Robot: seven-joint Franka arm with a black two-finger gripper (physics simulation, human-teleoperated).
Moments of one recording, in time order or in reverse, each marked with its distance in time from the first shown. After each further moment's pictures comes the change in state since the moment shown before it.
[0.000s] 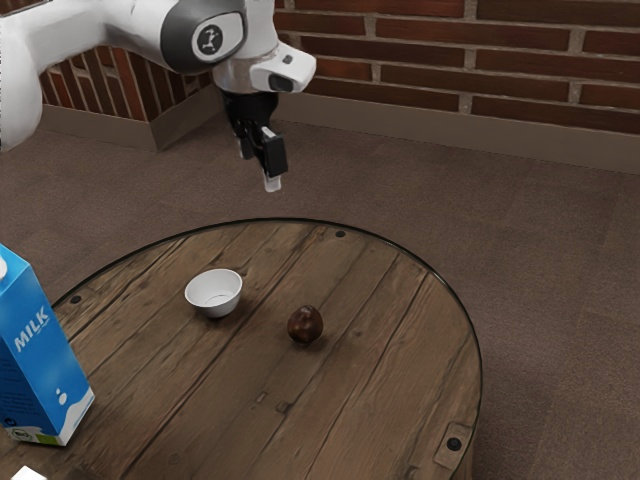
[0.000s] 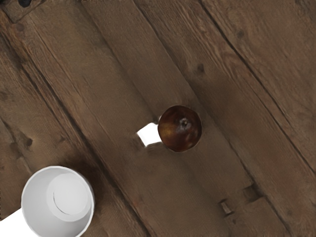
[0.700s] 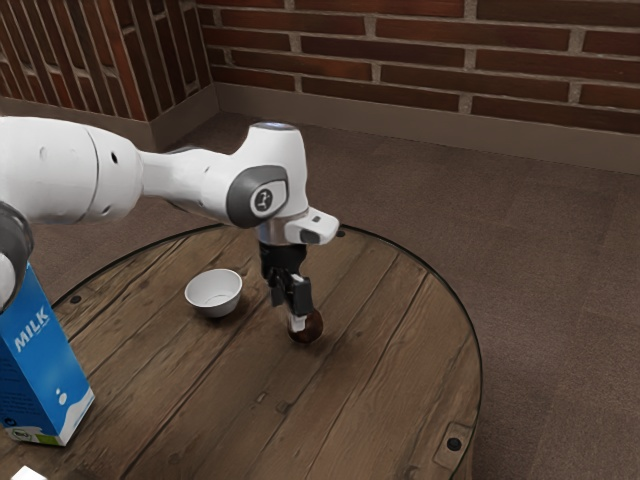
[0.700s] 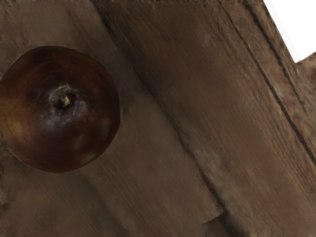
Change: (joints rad) arm 0.059 0.217 -0.020 -0.327 -0.206 0.306 0.080
